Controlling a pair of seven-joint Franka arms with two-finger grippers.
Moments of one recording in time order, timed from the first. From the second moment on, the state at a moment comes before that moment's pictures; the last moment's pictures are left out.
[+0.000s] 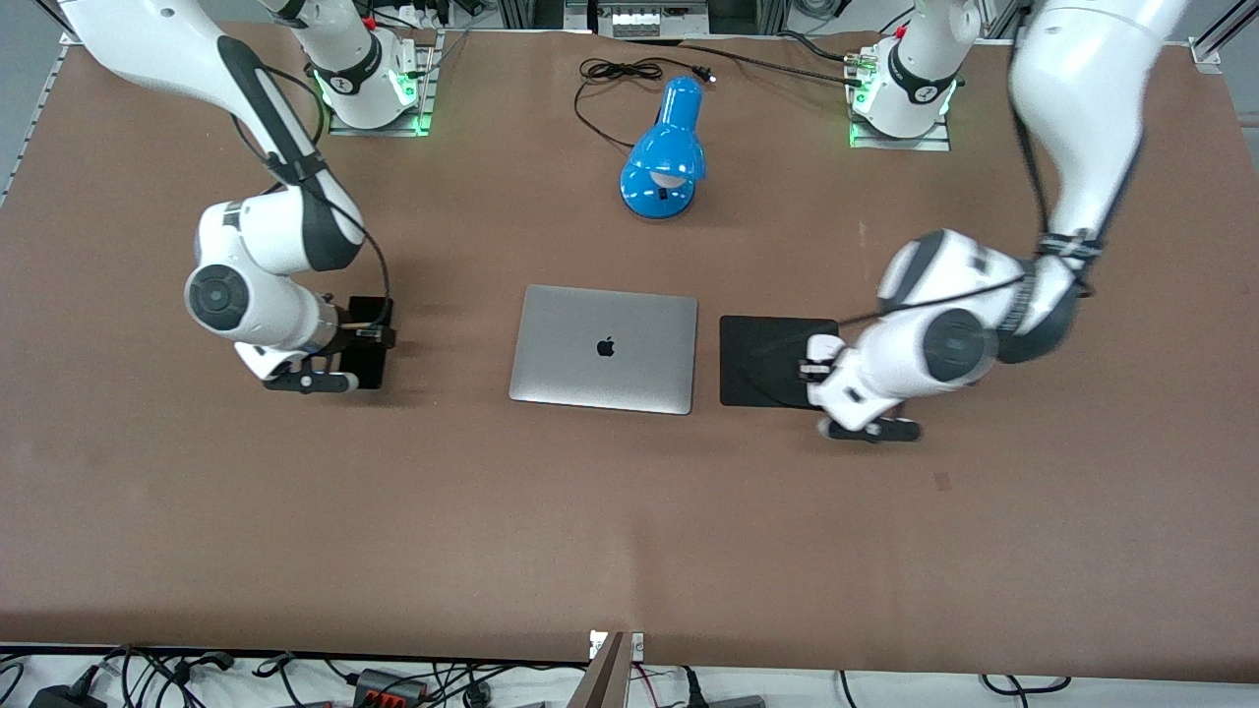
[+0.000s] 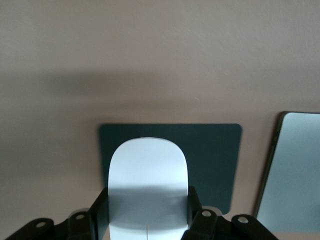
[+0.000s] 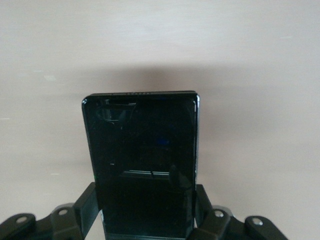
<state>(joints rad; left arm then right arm) 0.03 0.61 -0.49 -1.60 0.19 1.98 -0.50 -0.01 0.41 0.22 -2.04 -0.03 2.27 0.26</state>
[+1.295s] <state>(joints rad) 0.00 0.64 -0.46 -1.88 0.35 2.37 -0.76 0.16 0.56 0.24 -2.01 -0.03 2.42 0.55</state>
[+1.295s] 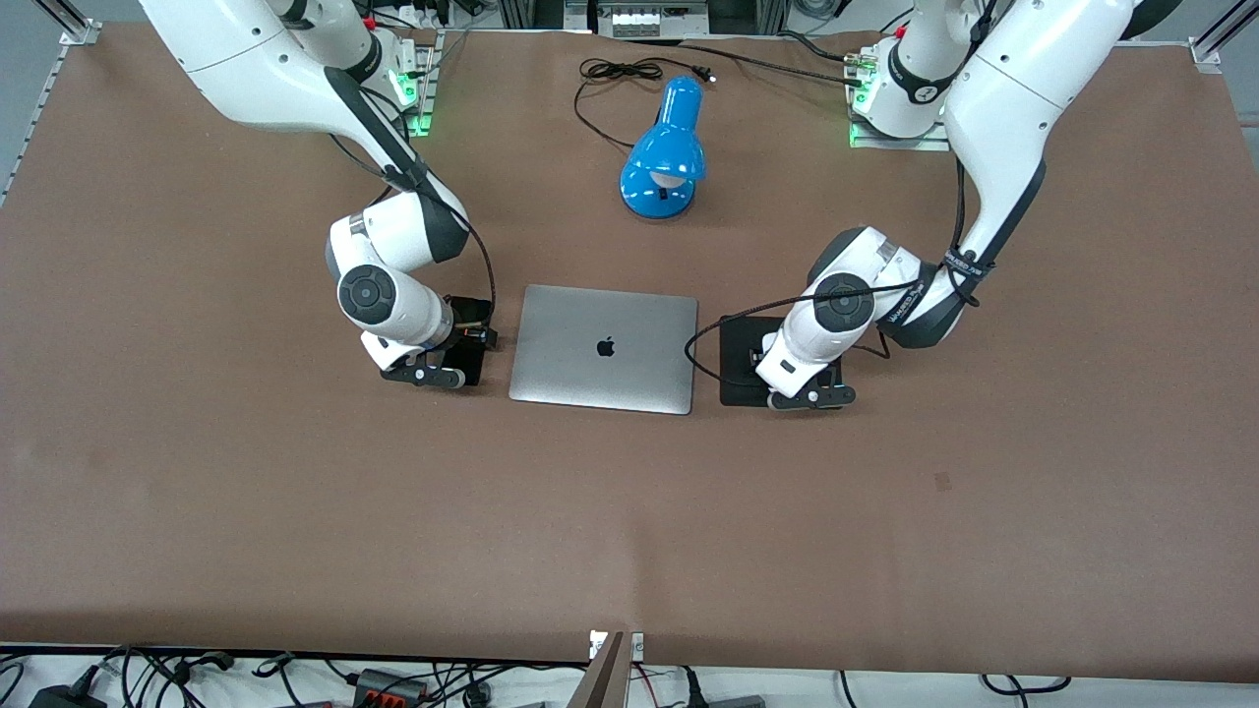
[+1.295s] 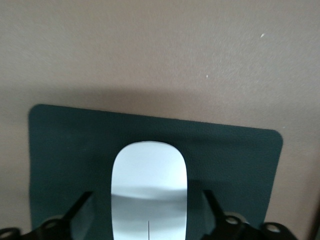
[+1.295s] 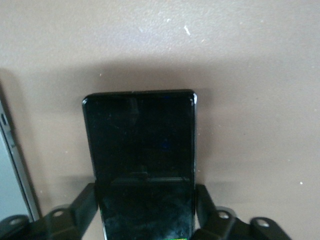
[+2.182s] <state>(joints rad) 0.14 0.41 -0.46 -1.48 0.35 1.81 -0.30 0.10 0.37 0.20 -1.49 -0.06 1.81 0.40</state>
